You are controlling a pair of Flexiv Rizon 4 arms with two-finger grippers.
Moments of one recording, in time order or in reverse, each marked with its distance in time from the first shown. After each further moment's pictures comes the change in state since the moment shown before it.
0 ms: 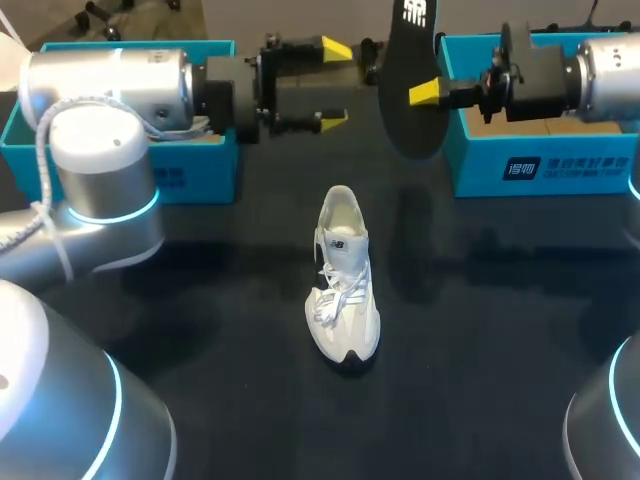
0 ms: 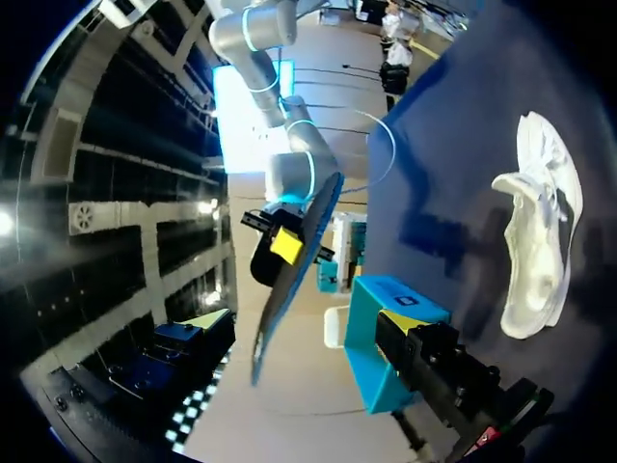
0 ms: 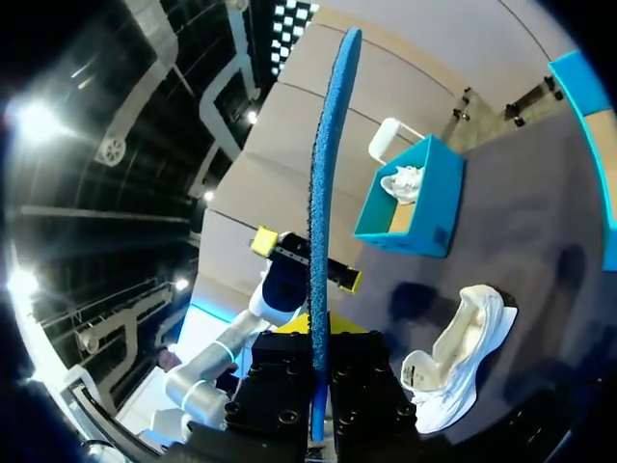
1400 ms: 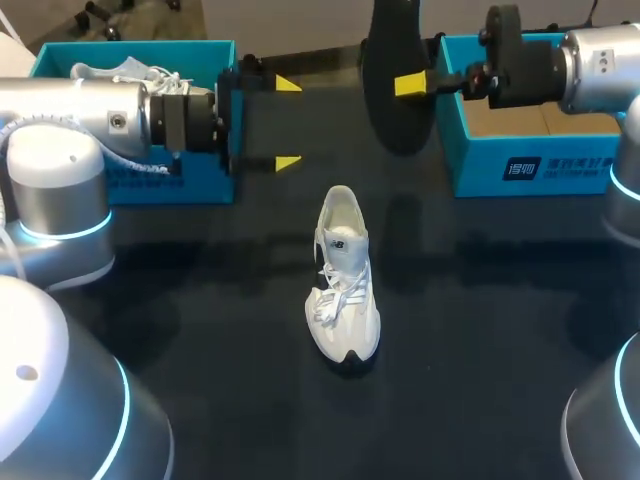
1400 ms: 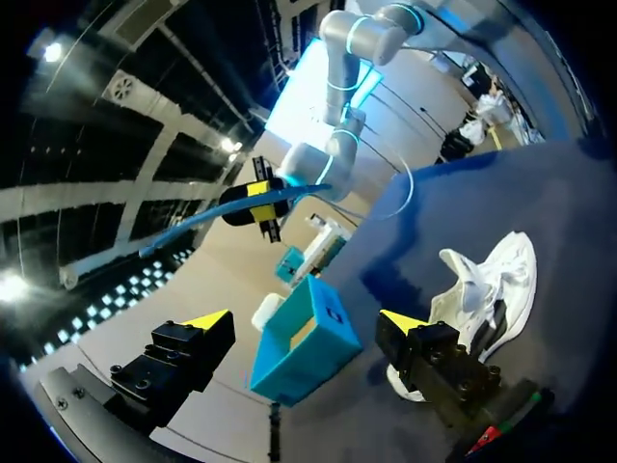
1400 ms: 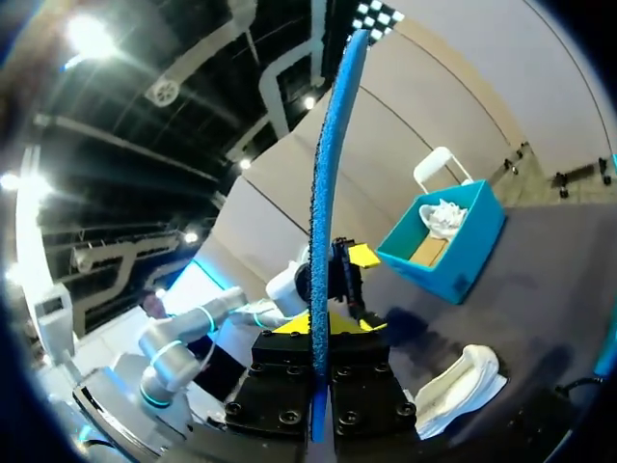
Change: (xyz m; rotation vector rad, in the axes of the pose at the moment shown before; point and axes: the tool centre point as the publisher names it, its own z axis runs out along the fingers) left arm 0.067 0.009 -0.054 -0.041 0.074 -0.599; right arm 0.011 0.007 0.018 0.006 0.084 -0.352
